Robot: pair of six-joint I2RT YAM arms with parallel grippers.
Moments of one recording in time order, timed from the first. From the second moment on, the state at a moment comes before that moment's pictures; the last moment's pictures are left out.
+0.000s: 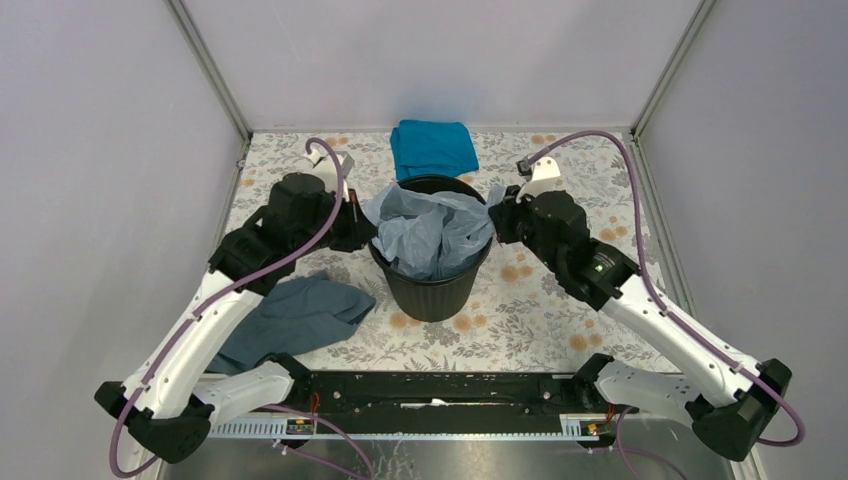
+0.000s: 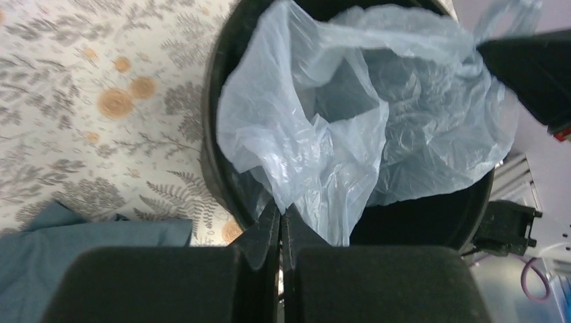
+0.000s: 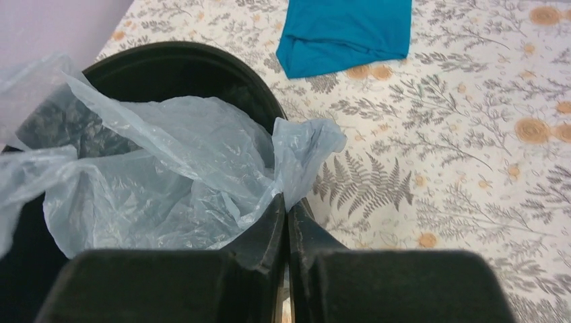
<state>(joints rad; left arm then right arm) -0.58 1.01 1.31 -0.83 0.05 -0.45 0.74 1.02 1.03 -0.35 0.27 0.34</state>
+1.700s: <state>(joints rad) -0.58 0.98 1.55 -0.87 0.06 -0.19 0.61 1.07 1.36 -0.69 0.06 1.00</state>
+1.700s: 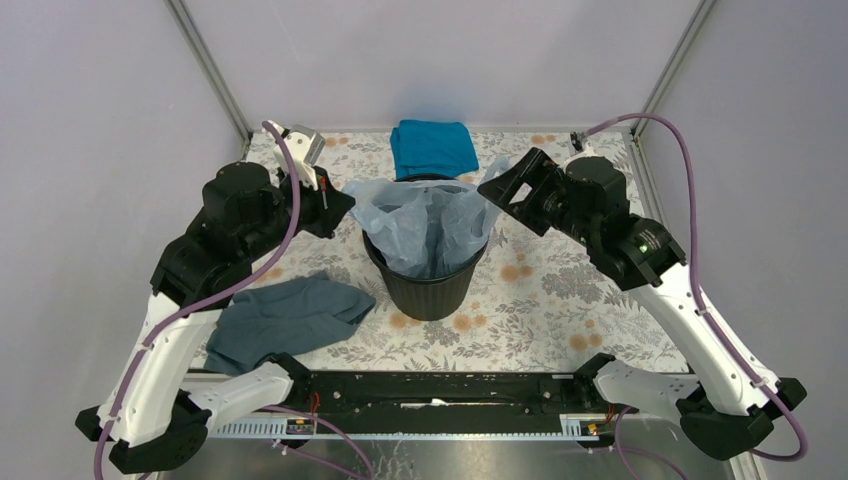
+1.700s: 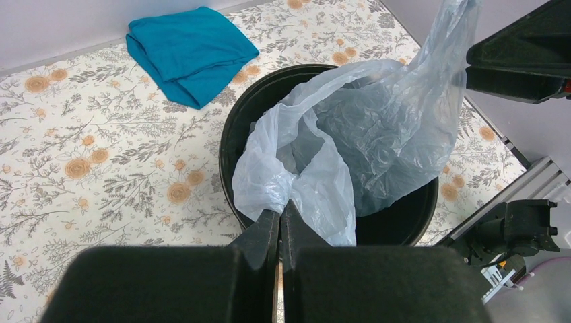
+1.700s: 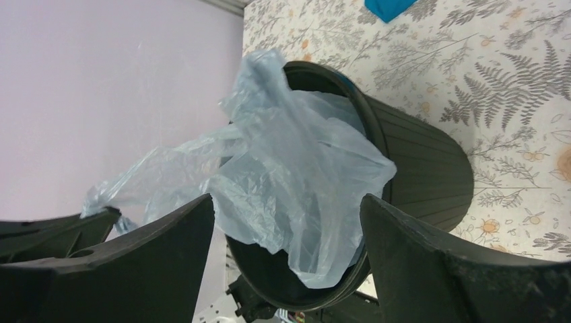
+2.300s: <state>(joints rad) -0.58 0.99 1.55 -0.87 0.05 -0.19 0.71 1.09 1.36 -0.55 -0.10 0.91</state>
